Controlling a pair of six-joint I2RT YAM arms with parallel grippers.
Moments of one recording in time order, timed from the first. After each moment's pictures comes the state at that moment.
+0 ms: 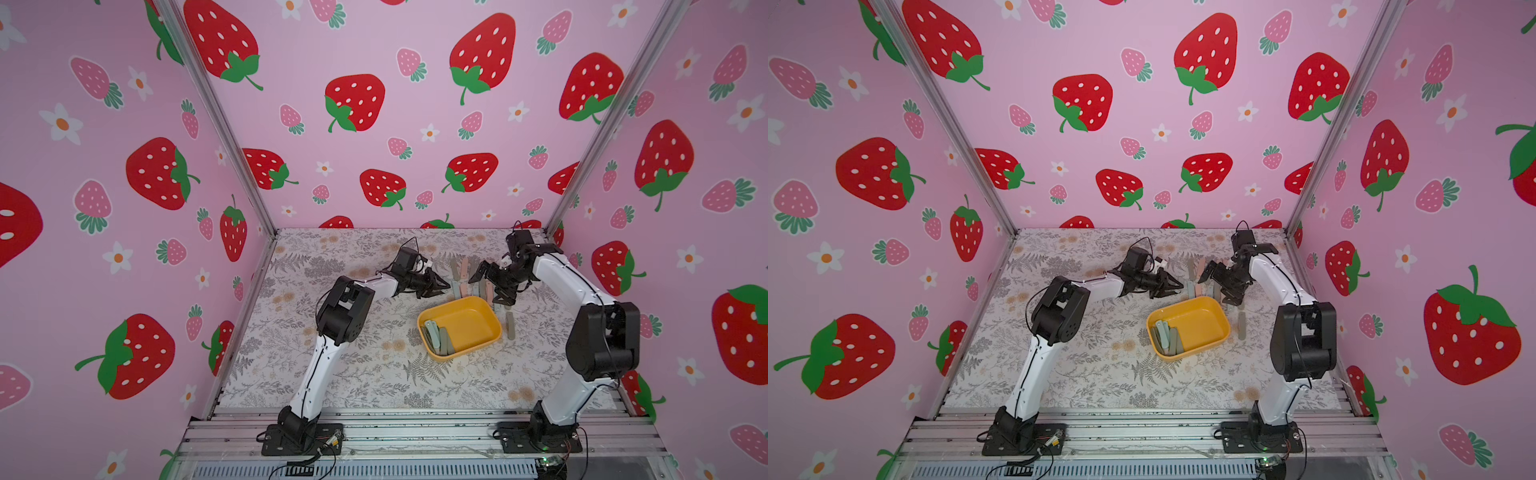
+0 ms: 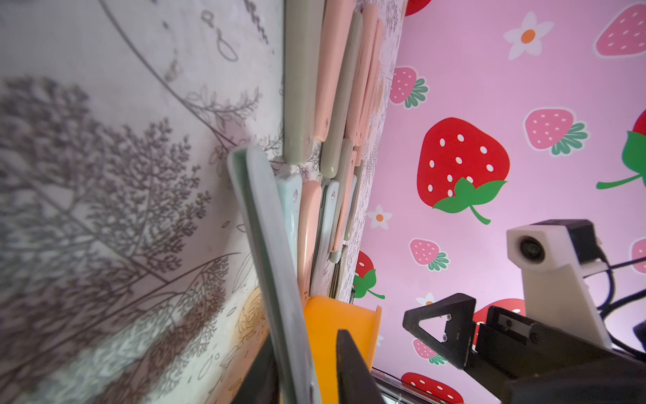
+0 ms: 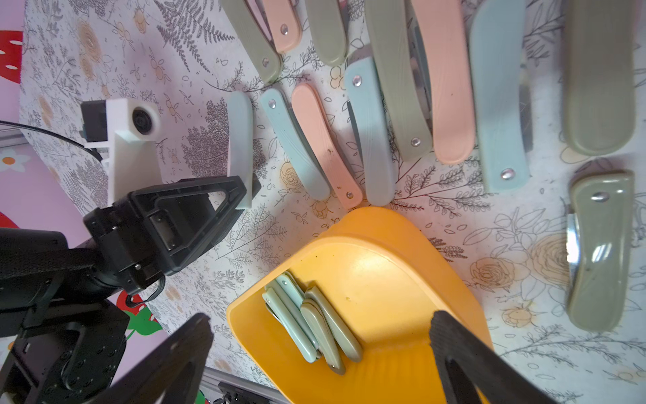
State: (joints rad) left arm -0.53 2.45 1.73 0.08 0.90 -1.08; right arm 0.14 1.76 1.46 -0.99 -0.36 0.67
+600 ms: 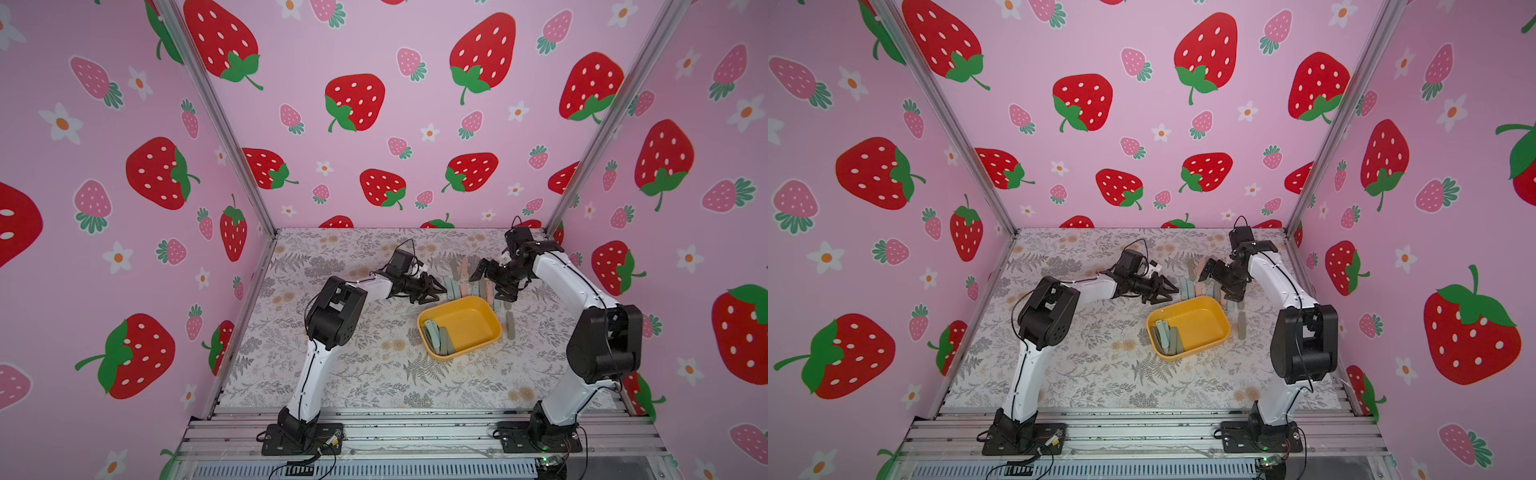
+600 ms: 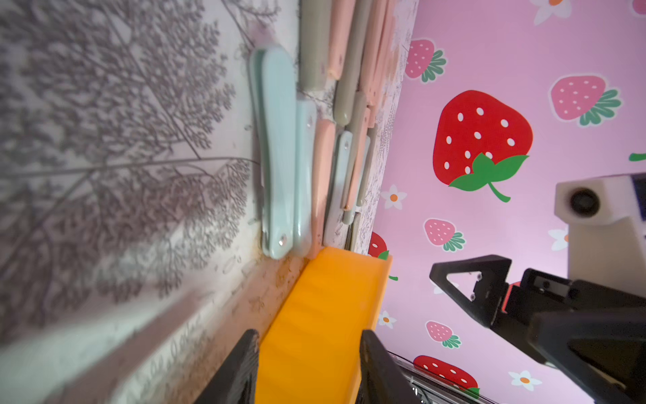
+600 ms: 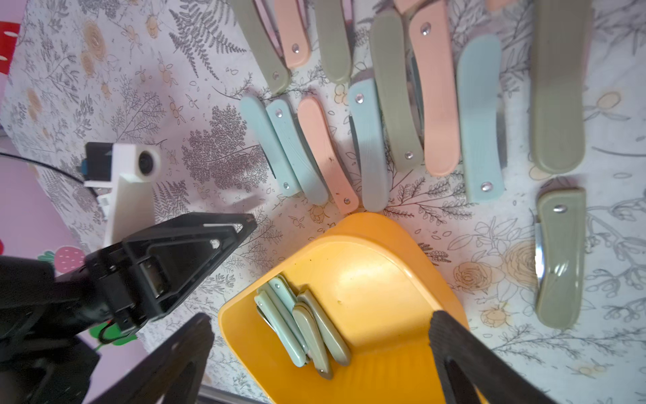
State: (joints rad) left arm -0.51 2.27 1.56 -0.03 0.89 -0.94; right arm 0.19 1.74 1.50 -1.02 -0.27 0.62
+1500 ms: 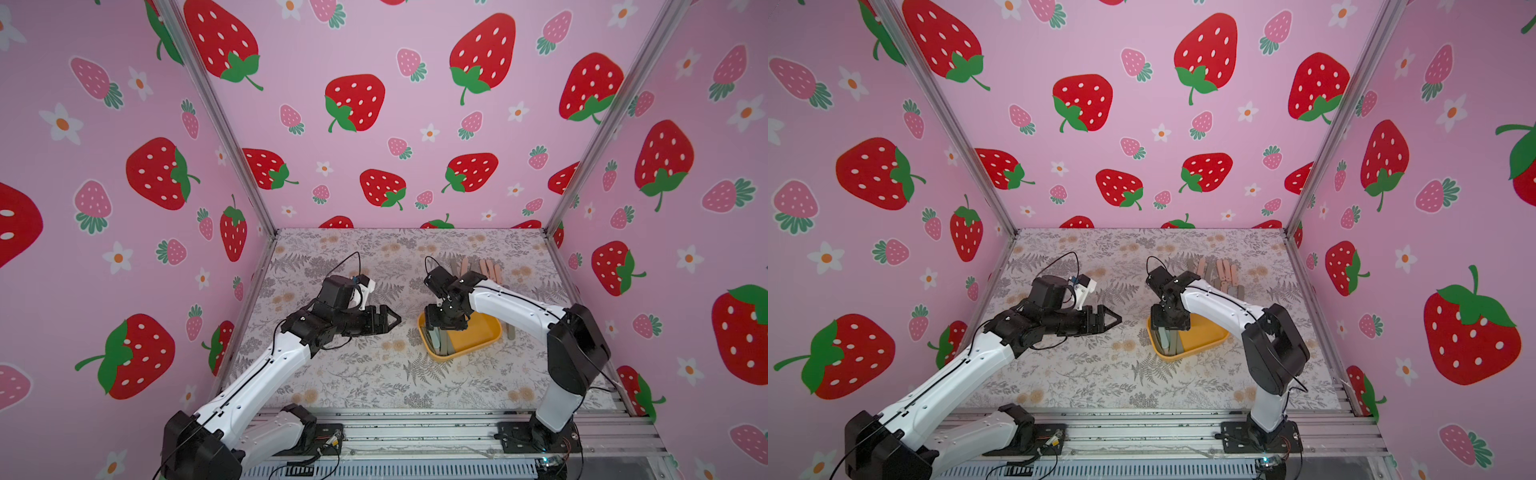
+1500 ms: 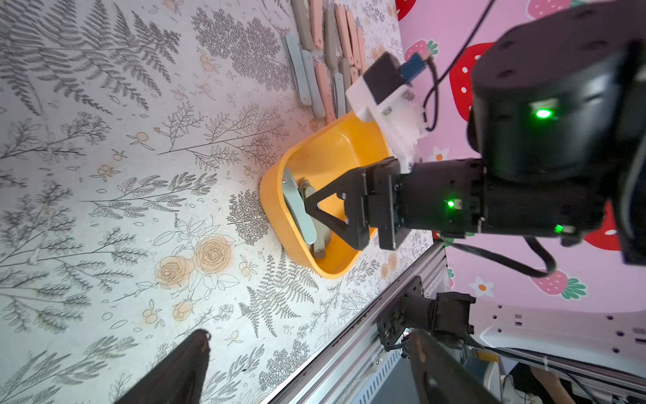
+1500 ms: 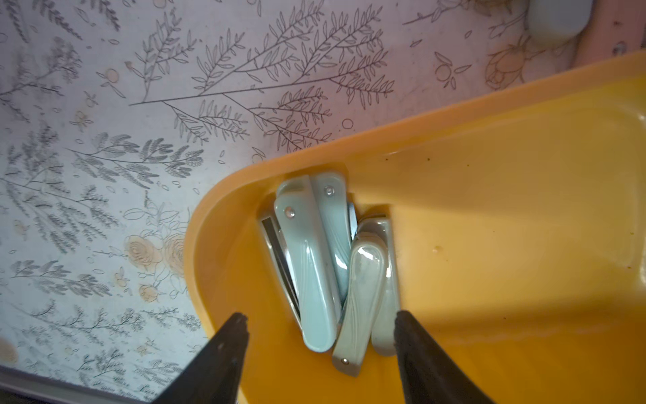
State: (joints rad) left arm -0.48 1.06 0.88 -0.59 0.48 -0.57; right arm 0.75 1.79 1.36 -1.00 0.12 0.68
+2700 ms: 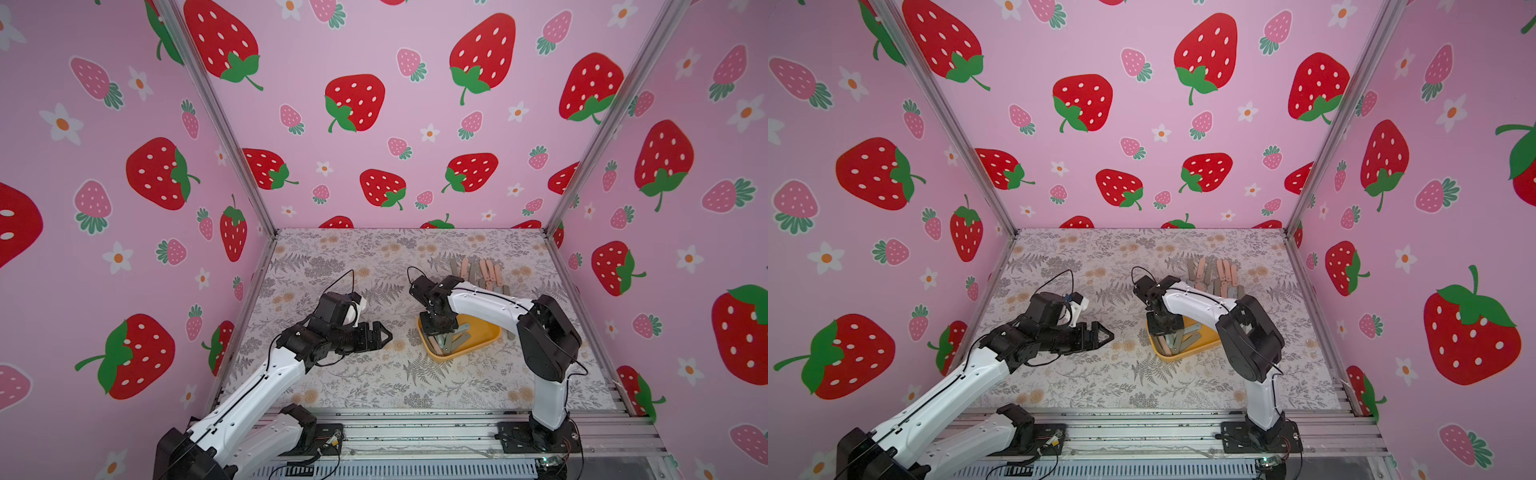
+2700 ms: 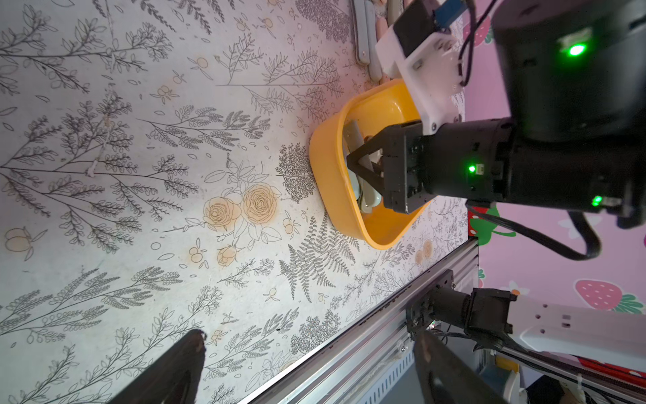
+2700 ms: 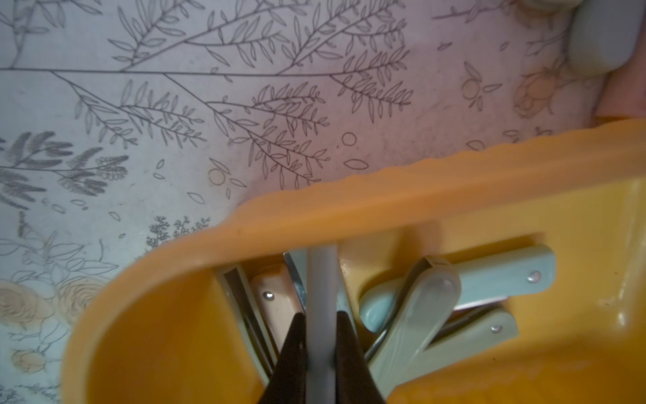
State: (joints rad) left arm -0.47 1.01 0.76 -0.63 0.44 -0.60; right arm 0.82 1.92 1.43 -1.06 0.27 0.63
